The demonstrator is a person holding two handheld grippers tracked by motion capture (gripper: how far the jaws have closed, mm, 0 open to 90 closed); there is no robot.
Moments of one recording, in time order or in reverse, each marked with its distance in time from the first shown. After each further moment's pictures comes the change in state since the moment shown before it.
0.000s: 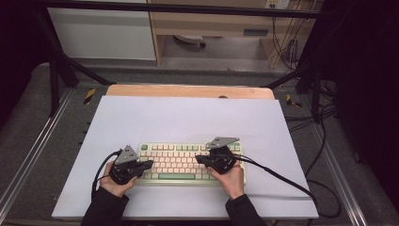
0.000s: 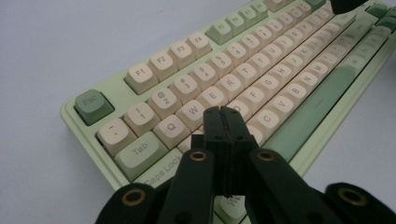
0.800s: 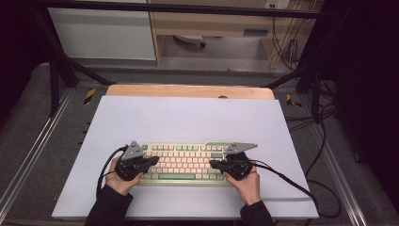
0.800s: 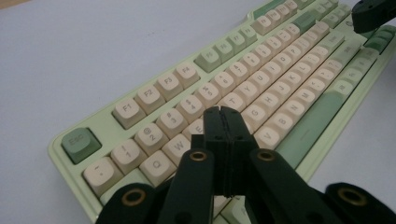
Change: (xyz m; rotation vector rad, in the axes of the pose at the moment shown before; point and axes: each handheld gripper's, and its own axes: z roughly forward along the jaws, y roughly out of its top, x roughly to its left) left arm -0.010 0.024 0.010 -0.010 -0.003 0.018; right arm -0.015 -0.029 -0.033 -0.004 -0.004 0.019
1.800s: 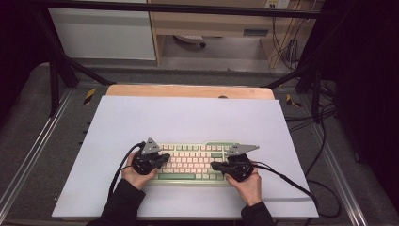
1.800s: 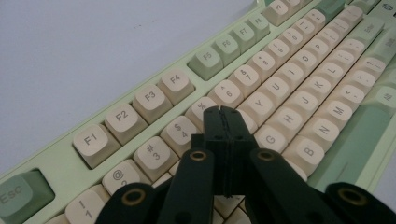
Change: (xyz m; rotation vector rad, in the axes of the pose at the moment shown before) left arm -0.004 0.006 0.043 0.055 0.015 0.017; right arm -0.001 -0.005 -0.002 0.000 0.011 0.003
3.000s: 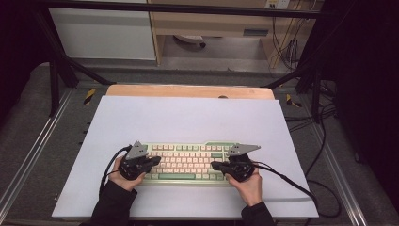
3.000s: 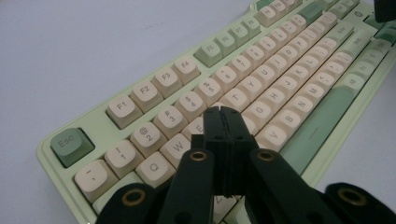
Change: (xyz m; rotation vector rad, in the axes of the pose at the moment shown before) left arm 0.006 -0.014 -0.038 -0.040 -0.010 -0.011; right arm 0.001 0.001 -0.004 -0.015 0.008 0.004
